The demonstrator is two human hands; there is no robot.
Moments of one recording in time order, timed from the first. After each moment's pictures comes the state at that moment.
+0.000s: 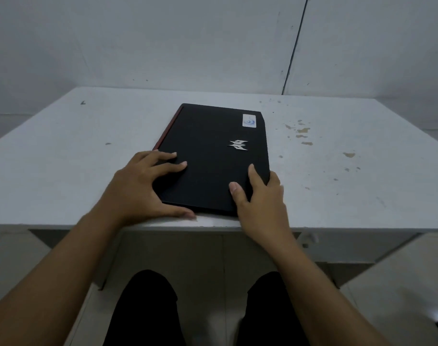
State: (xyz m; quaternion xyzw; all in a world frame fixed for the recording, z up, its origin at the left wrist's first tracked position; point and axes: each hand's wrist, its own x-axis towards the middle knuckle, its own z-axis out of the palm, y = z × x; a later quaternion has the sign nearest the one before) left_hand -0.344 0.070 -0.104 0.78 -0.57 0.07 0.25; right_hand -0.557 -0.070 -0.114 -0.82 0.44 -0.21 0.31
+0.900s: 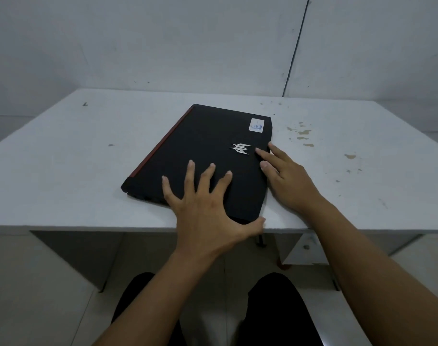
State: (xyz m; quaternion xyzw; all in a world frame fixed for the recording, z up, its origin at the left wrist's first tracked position) left_hand -0.469 0.022 -0.122 0.85 -0.45 0.12 0.24; right_hand -0.566 -0.182 -0.121 -0.90 0.31 -0.21 0.21
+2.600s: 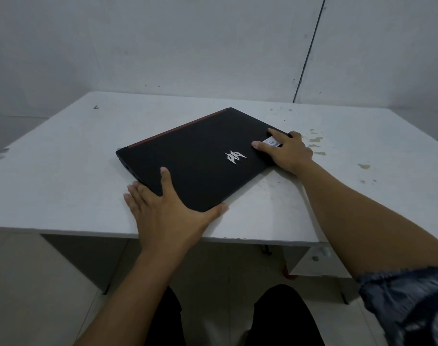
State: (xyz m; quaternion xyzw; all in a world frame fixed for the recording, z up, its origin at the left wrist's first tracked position) left_hand -0.420 0.050 -0.116 0.93 -0.24 -0.01 0.27; right_hand -0.496 -0.245 -0.090 -0.83 0.46 -0.15 0.26
